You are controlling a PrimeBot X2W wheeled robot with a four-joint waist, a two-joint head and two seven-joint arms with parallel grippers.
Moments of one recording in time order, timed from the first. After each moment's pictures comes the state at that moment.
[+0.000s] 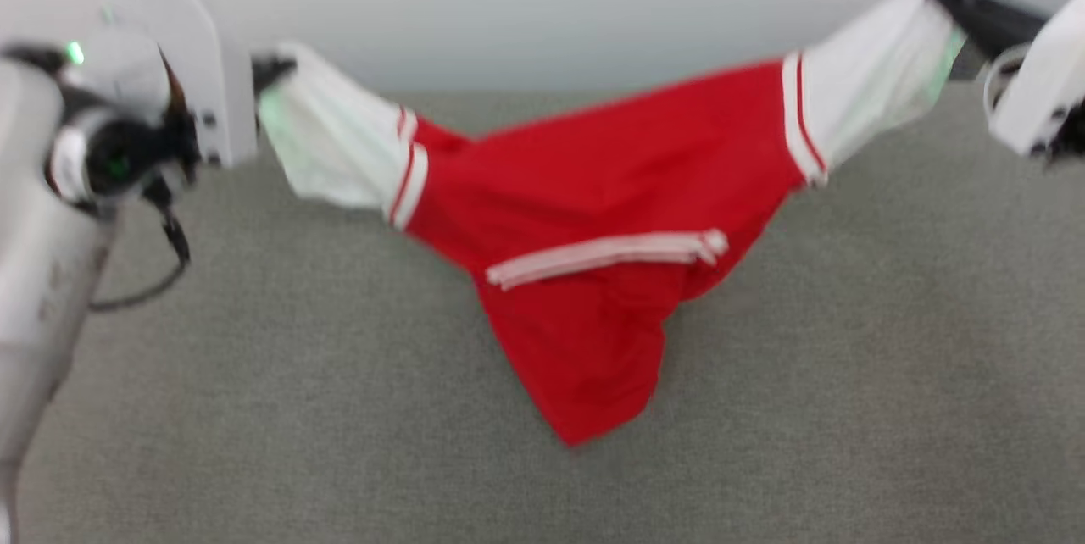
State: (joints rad) left arm -1.05 0.61 -0.57 0.45 -0.97 -0.07 0.76; right arm -0.93 -0.52 0.39 0.37 0.87 0.13 0.49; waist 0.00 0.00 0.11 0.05
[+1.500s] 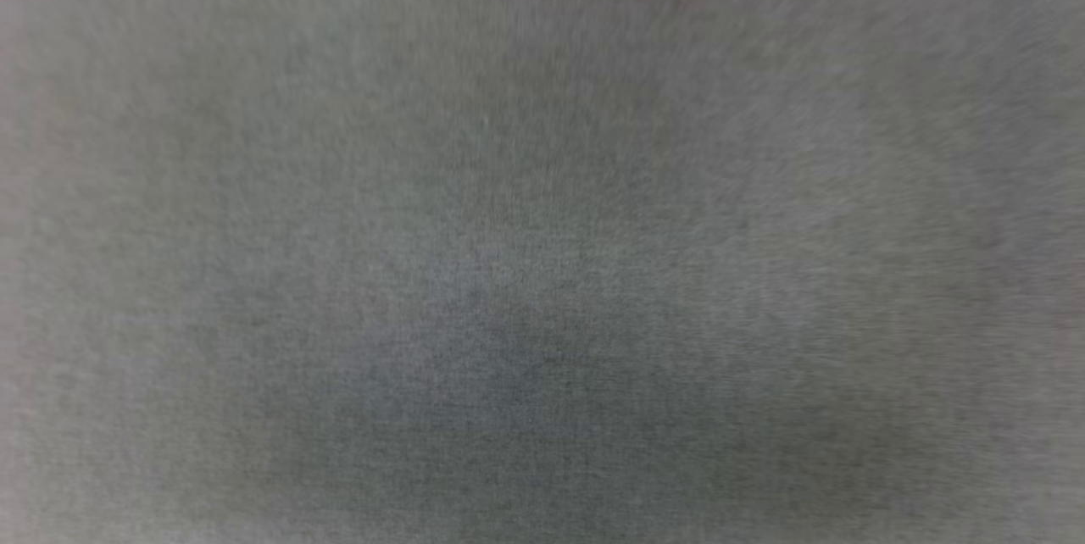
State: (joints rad) left arm -1.81 0.41 -0.52 0.79 -0.69 -0.08 0.03; right arm -1.83 -0.40 0.38 0.95 0.36 0.13 -0.26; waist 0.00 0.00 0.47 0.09
